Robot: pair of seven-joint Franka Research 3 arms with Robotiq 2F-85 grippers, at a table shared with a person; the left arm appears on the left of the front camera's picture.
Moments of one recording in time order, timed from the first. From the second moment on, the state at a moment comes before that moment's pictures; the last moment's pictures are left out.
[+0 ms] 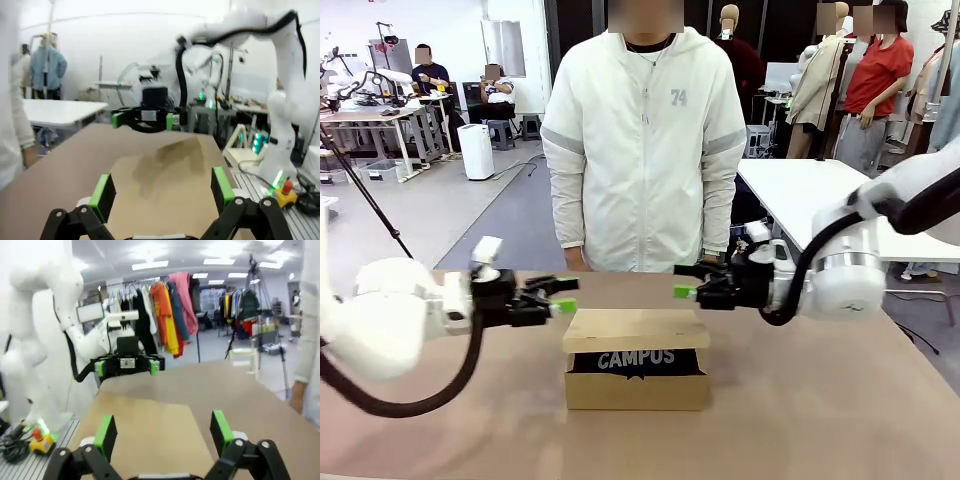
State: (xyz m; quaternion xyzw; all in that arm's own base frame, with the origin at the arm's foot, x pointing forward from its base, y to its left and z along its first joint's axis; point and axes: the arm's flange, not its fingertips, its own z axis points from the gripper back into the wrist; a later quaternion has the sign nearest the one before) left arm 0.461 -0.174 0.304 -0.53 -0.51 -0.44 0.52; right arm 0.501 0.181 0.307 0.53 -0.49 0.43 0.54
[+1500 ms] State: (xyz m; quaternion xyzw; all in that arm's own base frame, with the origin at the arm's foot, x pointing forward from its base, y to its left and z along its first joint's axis) left arm 0.473 -0.209 0.279 -0.49 -0.42 -0.57 0.51; right arm 0.483 0.188 0.288 0.43 -0.41 0.57 0.56
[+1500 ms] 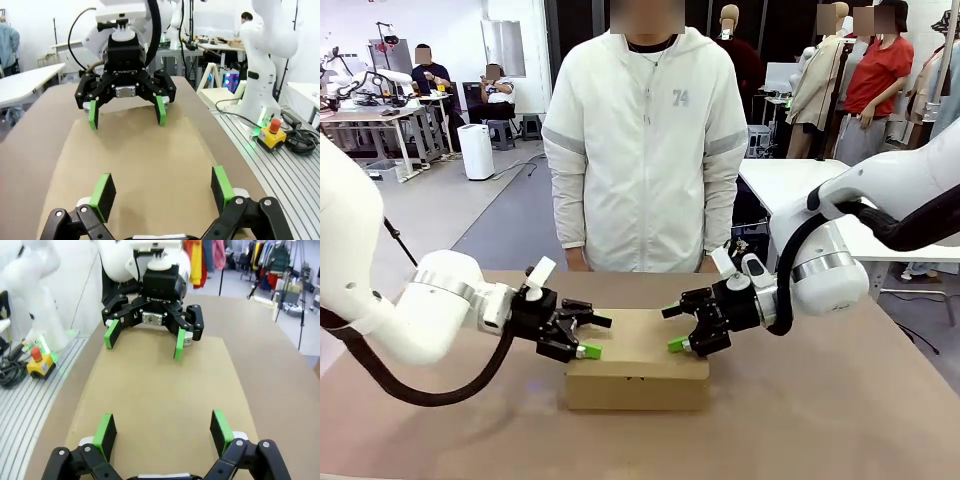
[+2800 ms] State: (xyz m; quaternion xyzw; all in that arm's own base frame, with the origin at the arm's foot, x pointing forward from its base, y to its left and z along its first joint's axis) left arm 0.418 0.025 0.363 -0.66 -0.23 -0.19 0.69; right arm 0.473 -0.064 0.385 0.56 -0.18 0.15 0.79
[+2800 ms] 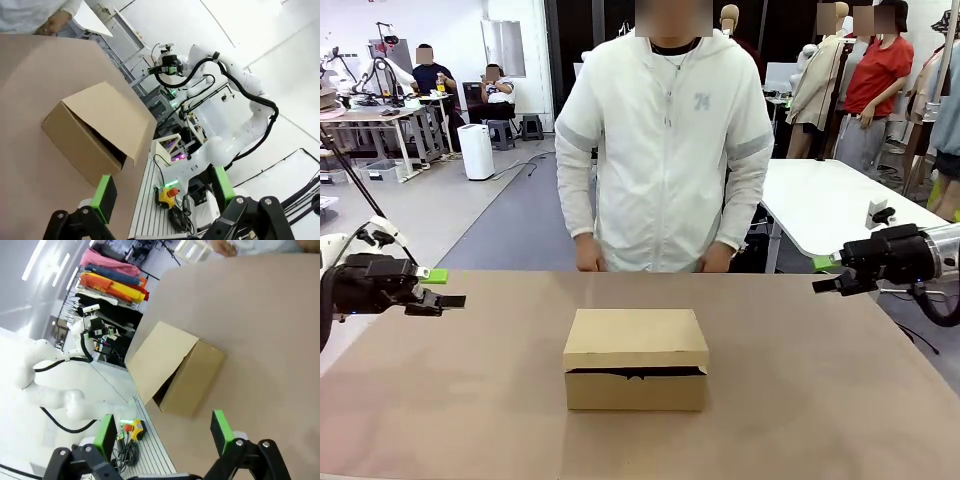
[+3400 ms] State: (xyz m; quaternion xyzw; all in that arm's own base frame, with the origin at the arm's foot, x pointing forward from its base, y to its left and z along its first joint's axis) left arm 0.419 0.013 0.368 -0.65 -0.23 -0.22 0.69; right arm 0.471 -0.050 0.391 0.56 -0.17 0.17 0.79
